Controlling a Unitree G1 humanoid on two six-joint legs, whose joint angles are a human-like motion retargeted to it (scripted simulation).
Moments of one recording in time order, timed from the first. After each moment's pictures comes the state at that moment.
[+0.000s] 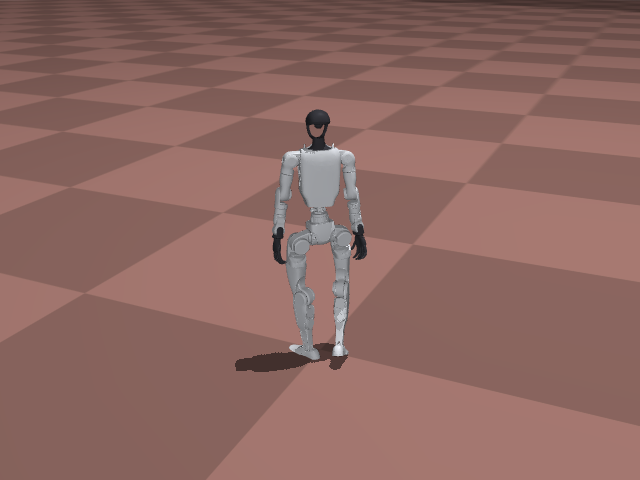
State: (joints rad) left arm -0.13 0.17 0.19 1.69 -0.01 0.16 0.00; right arm 0.04 -0.13 -0.22 1.38 -0.63 0.11 0.02; waist -0.15 0.08 0.05; left_leg -0.08 0.08 0.48 0.08 -0.06 0.00; right_leg -0.08 -0.13 -0.57 0.59 -0.08 -0.04
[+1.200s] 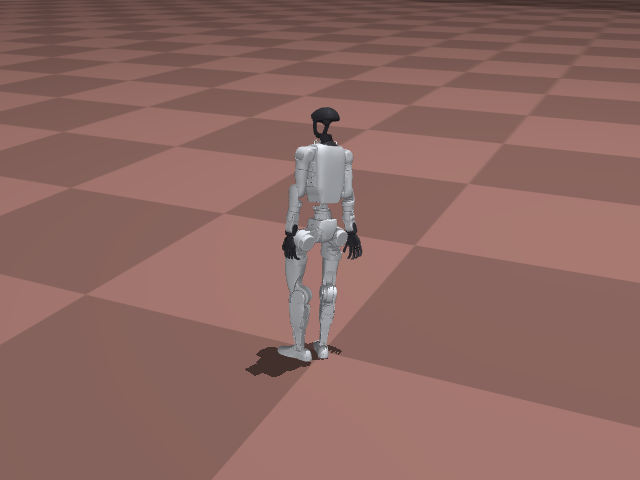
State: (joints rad) left arm -0.18 -0.01 0.11 1.48 0.06 0.18 0.02; right arm 0.04 -0.16 -0.30 1.49 -0.51 0.17 0.02; waist 0.05 0.06 0.08; left_leg -0.14 -0.06 0.29 0.06 0.00 -0.05; right_leg -0.03 -0.08 -0.60 -0.08 0.04 -0.08
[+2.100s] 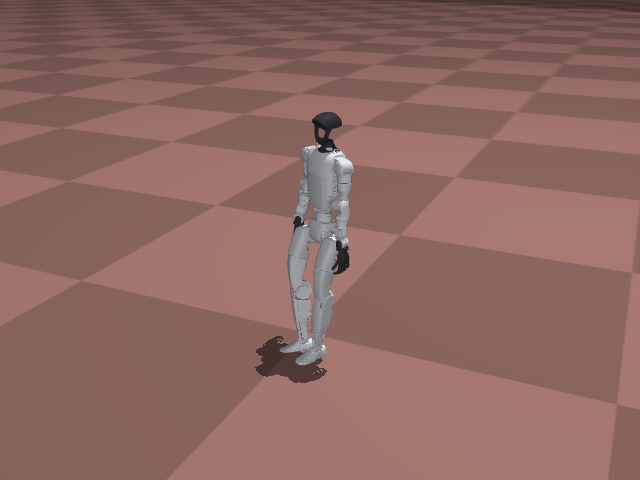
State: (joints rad) left arm -0.09 0.15 0.18 1.52 0.00 0.20 -0.03; right arm 0.07 -0.07 -0.18 1.30 -0.78 0.11 0.10; waist -0.02 -0.08 0.09; left_leg -0.02 -0.13 0.13 0.04 0.02 0.04; right_leg -0.07 -0.08 -0.37 0.17 0.00 -0.04
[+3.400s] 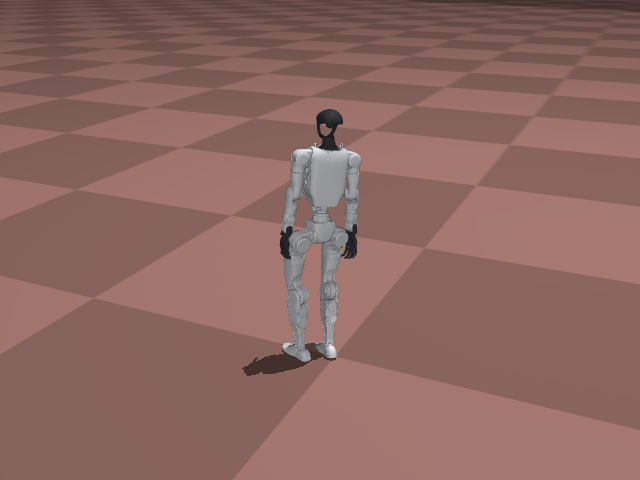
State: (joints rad) left arm -0.04 0.02 0.19 1.40 0.08 0.16 -0.02; right arm -0.02 -0.12 -0.15 1.37 -0.57 0.16 0.11; waist -0.16 0.06 0.04; left_leg -0.09 -0.03 0.15 0.15 -0.08 -0.04; right_leg -0.07 0.01 -0.18 0.25 -0.07 -0.14
